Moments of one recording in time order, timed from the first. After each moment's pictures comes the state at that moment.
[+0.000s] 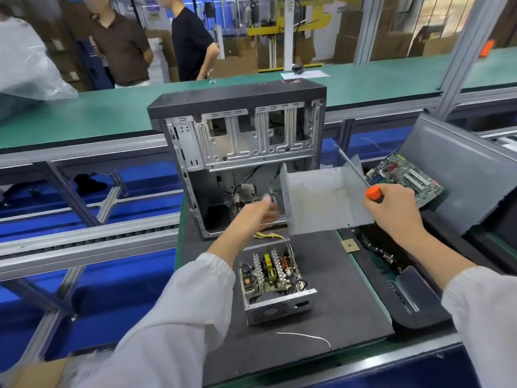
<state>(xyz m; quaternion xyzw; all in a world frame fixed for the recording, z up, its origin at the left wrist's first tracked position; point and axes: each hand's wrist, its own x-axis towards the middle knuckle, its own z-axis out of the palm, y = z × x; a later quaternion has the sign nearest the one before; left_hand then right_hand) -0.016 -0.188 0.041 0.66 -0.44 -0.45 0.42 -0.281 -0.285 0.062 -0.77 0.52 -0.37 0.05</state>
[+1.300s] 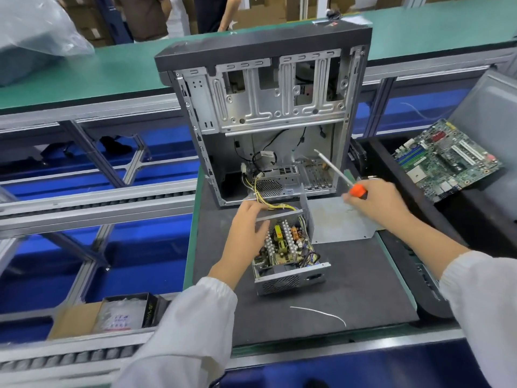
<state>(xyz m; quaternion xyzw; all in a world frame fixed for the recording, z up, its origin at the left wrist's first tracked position) -0.004 -0.124 -0.030 0.74 -0.55 -0.10 0.37 -0.228 -0.290 0.008 -0.81 0.50 -0.20 0.23</state>
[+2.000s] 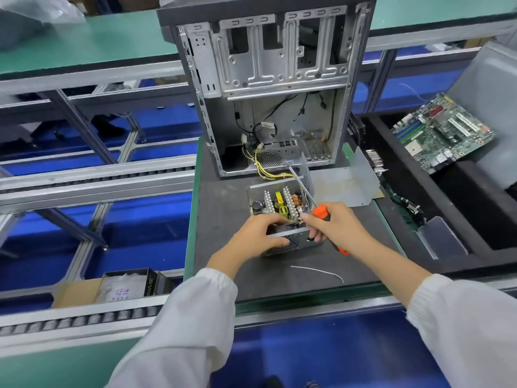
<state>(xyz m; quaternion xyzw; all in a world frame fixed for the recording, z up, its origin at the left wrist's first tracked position) -0.024 -0.080 -0.062 0.68 -0.63 -0.29 0.25 -0.208 -0.168 -0.037 -0.74 0.42 -0.18 0.49</state>
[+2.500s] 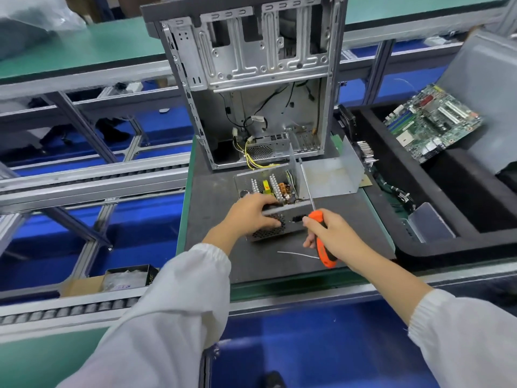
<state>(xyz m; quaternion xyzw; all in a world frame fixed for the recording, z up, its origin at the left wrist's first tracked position) -0.044 -0.096 -0.044 0.73 -0.63 -0.23 0.15 -0.248 -0.140 -0.063 -0.69 0.42 -0.18 0.55</state>
